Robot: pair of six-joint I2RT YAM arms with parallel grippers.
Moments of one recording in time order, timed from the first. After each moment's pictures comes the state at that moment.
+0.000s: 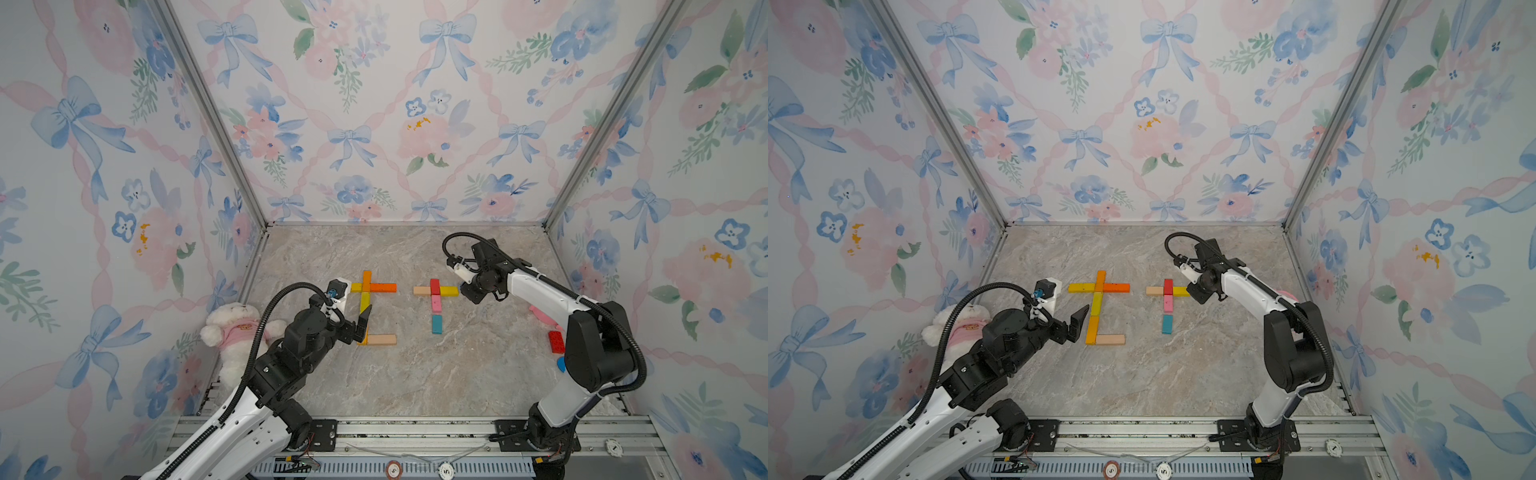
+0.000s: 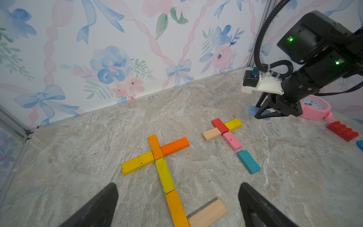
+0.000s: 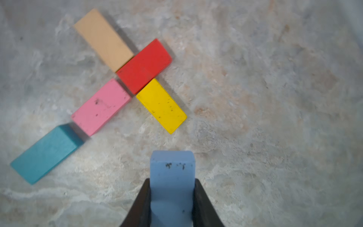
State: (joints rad) left arm -0.69 0.63 0.66 -0.33 -0.26 -0.05; right arm 0.34 1.69 1.21 -0.63 -0.04 -0.58
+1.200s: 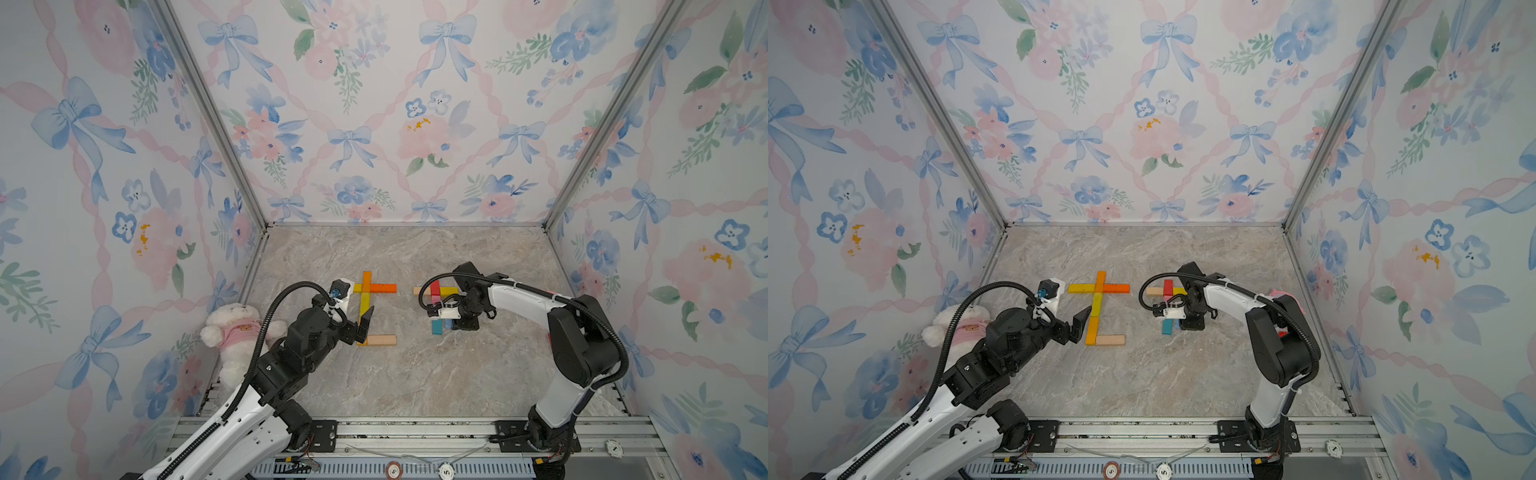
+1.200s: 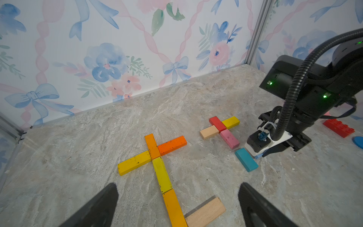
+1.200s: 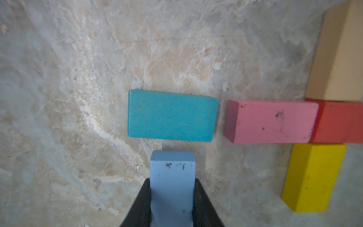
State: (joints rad) left arm -0.69 0.65 0.66 -0.33 -0.25 -0.05; right arm 0.46 1.77 1.13 -0.73 -0.15 -1.14
